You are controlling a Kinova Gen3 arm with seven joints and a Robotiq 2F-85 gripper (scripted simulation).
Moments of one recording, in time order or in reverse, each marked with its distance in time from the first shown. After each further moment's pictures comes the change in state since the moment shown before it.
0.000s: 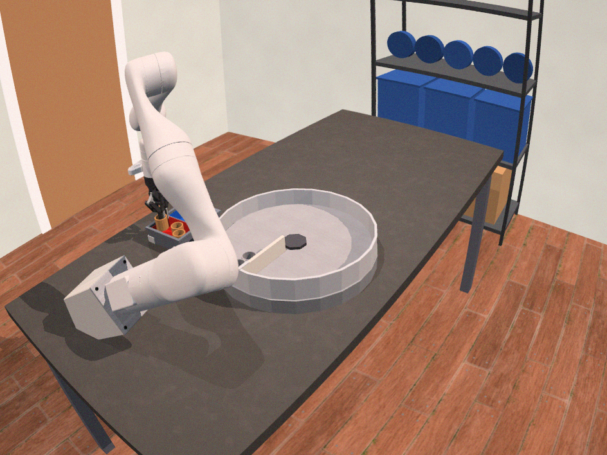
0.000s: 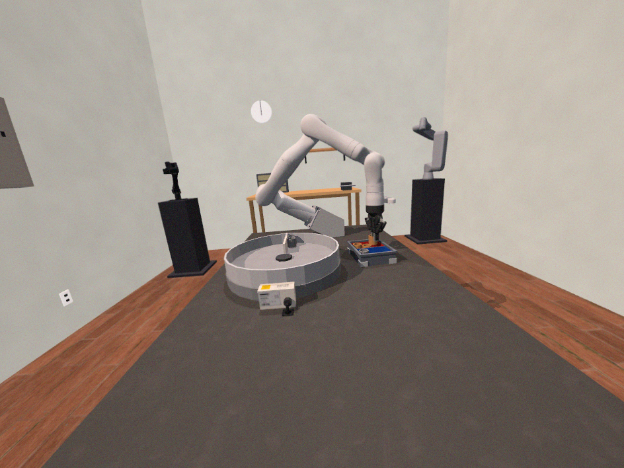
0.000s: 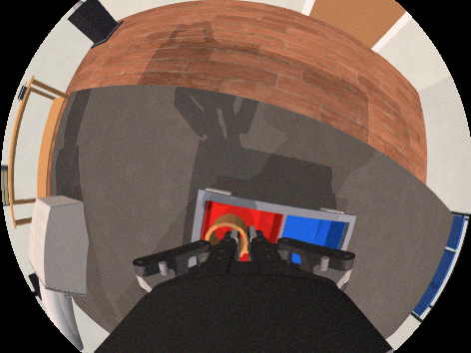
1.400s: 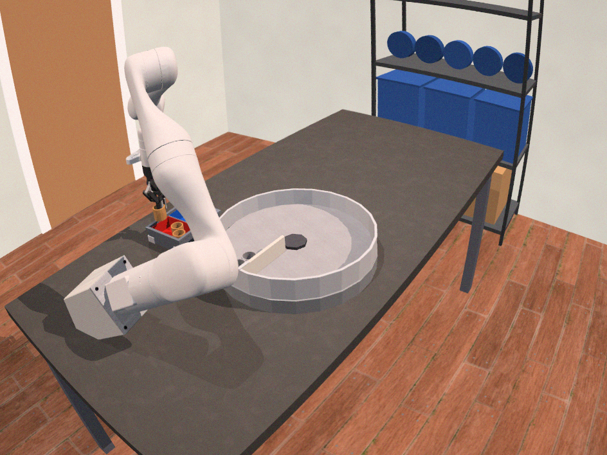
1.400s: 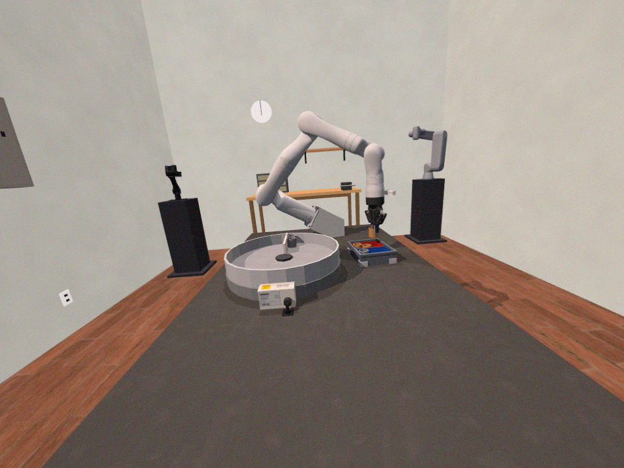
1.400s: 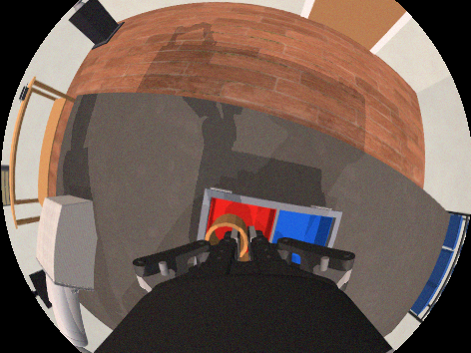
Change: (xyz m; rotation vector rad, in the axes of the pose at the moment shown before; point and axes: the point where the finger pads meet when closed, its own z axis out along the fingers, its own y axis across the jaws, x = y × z) arm 0.001 0.001 -0.034 -0.004 0.004 0.000
